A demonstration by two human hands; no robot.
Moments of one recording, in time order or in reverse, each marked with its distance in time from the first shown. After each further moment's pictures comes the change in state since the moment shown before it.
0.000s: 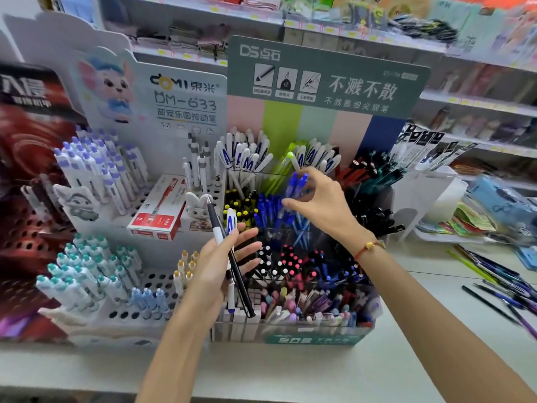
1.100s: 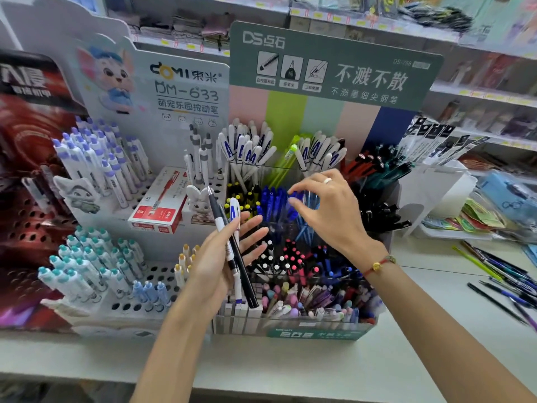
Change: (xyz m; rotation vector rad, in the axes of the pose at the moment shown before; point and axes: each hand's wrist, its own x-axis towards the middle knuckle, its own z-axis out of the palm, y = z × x) left_hand -0.005 0.004 0.004 -0.151 -0.075 -0.013; right_hand -0.026 -0.006 -0.003 -0.334 0.108 -0.247
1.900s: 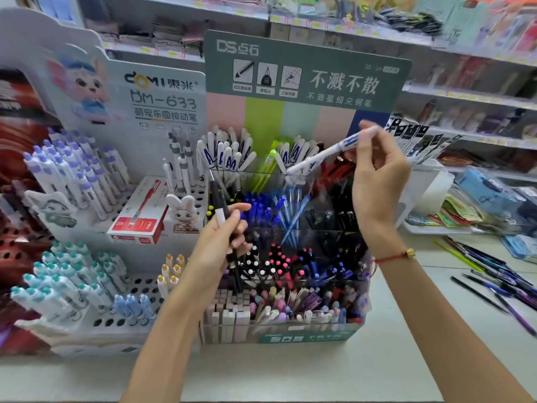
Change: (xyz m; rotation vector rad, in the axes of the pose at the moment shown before) left_hand 0.021 0.003 0.020 0.312 -0.099 0.085; right_hand 0.023 0.004 -0.060 0.570 0.651 0.395
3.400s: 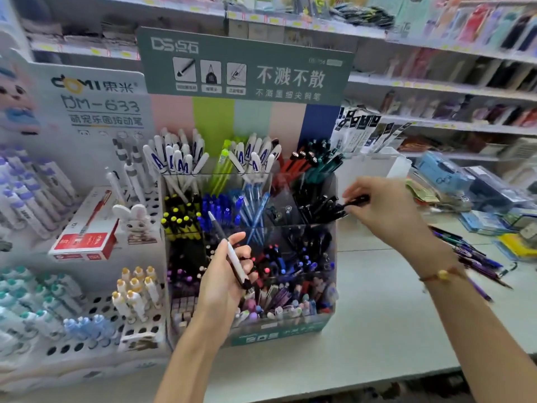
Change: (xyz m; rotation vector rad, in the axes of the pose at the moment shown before) left_hand -0.018 -0.051 0.052 -0.286 0.019 -0.135; right_hand 0.016 0.032 -0.112 -0.784 -0.599 0.022
